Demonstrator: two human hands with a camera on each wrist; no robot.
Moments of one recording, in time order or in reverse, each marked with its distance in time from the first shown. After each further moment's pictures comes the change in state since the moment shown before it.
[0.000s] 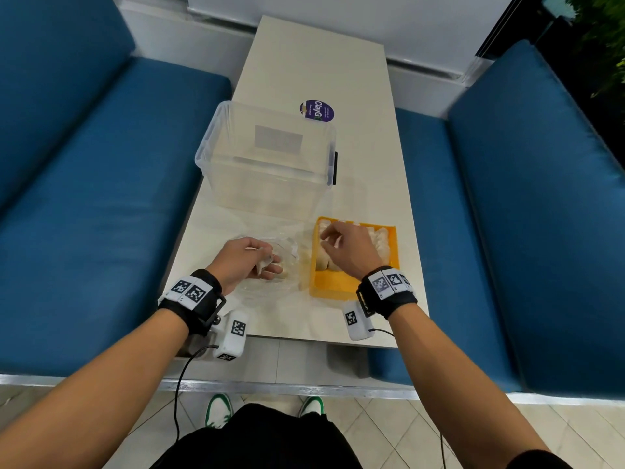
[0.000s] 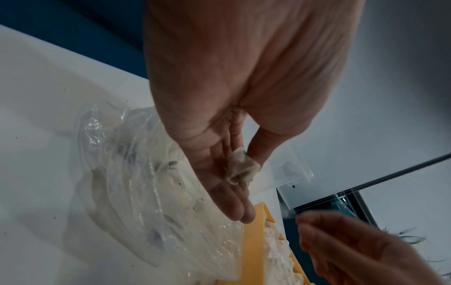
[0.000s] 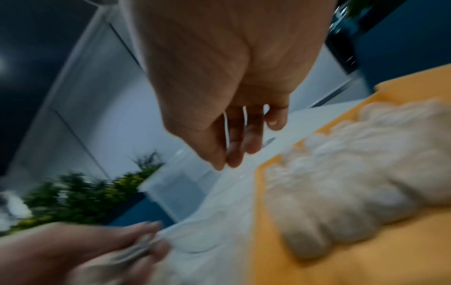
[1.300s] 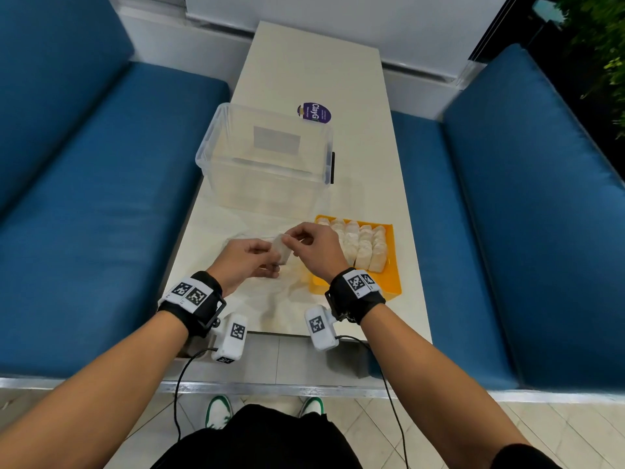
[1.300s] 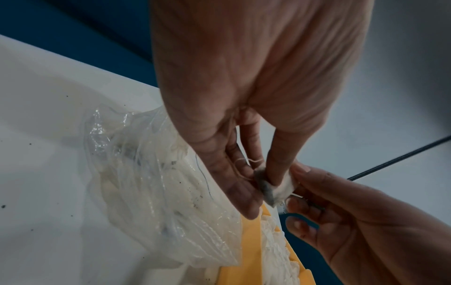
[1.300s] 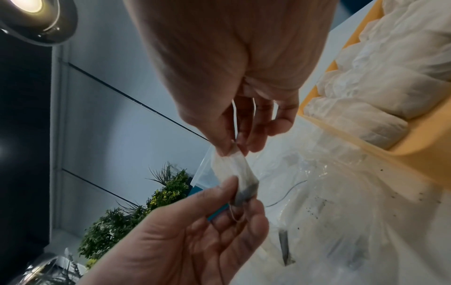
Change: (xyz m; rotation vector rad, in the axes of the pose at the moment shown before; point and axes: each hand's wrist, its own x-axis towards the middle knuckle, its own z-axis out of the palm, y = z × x) left_hand -0.006 -0.007 0.001 -0.011 -0.090 0.090; right_hand -0.011 -0.056 0.038 0.403 0.027 0.054
